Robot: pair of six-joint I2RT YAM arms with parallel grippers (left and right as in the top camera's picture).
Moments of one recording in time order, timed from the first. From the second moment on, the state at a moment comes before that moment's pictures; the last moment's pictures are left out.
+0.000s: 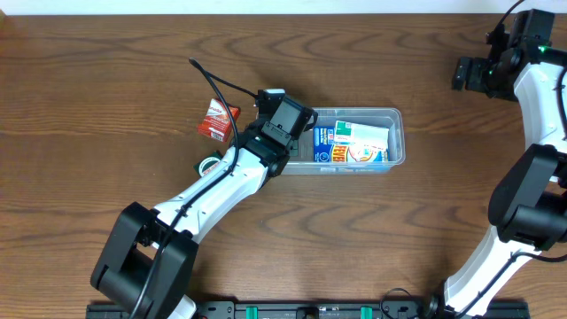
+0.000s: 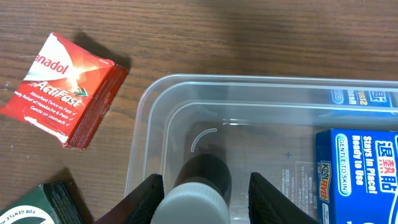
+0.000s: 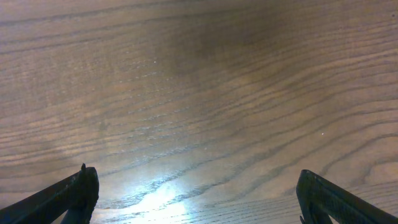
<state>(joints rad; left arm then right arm) -0.60 1.72 1.13 -0.44 -0.38 -0.55 -0.26 2.07 1.77 -0.82 -0.07 -0.01</state>
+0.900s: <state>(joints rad) -0.60 1.62 1.13 -0.42 -0.38 -0.51 -0.26 2.07 1.77 -0.82 -0.07 -0.01</state>
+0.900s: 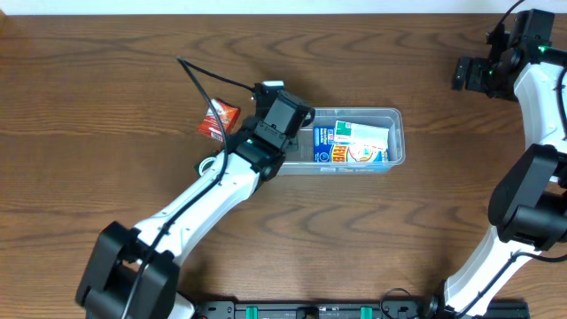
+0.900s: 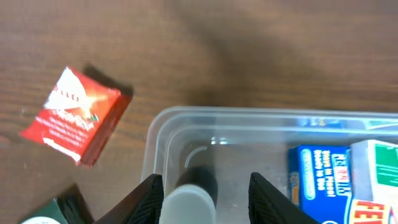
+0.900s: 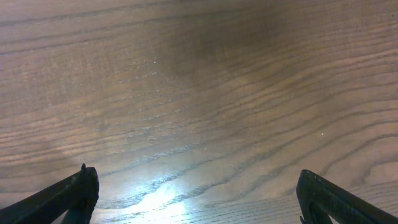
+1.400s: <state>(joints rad) -0.46 1.47 1.13 -0.41 -0.45 -0.31 -0.26 2.07 1.77 -0.82 -0.07 -0.01</state>
